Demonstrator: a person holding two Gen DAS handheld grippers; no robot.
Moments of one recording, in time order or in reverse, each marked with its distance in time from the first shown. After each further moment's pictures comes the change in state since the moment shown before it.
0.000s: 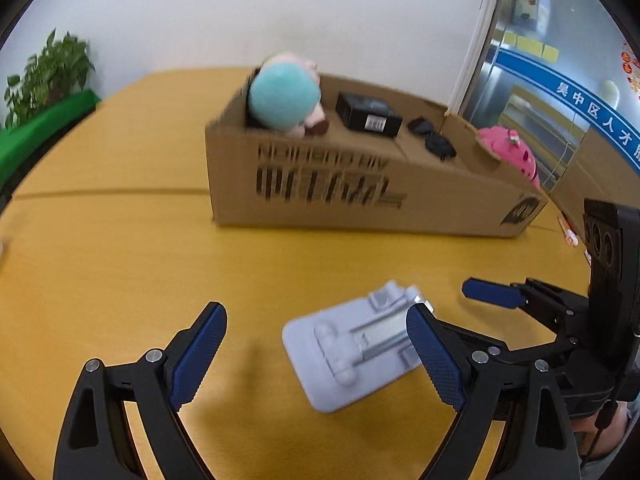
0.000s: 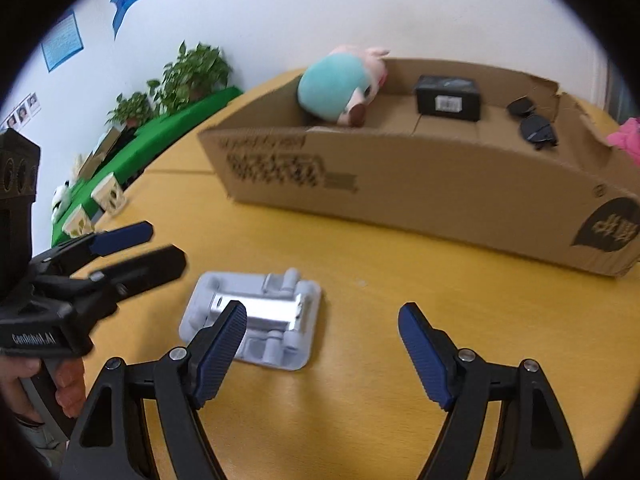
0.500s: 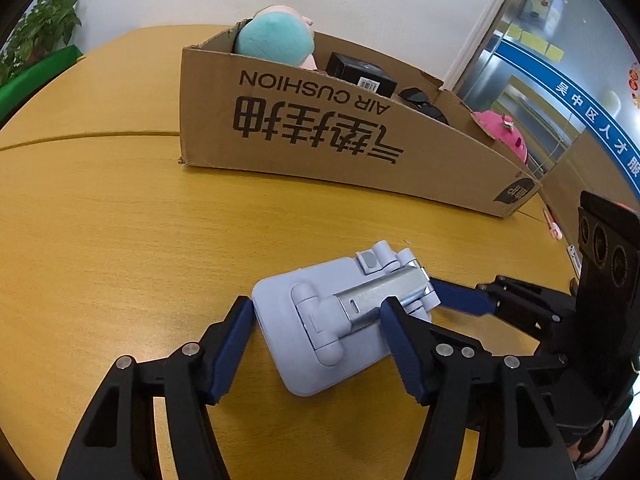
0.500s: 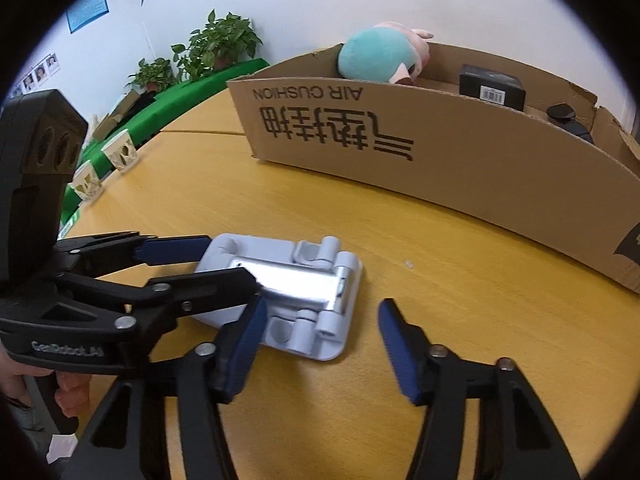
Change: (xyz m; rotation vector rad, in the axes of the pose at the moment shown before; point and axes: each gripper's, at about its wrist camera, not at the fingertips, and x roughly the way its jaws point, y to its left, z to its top) left arm 0.023 -0.002 -0.017 -0.057 0.106 -0.100; right arm 0.016 0.020 -0.016 -0.103 0.047 0.043
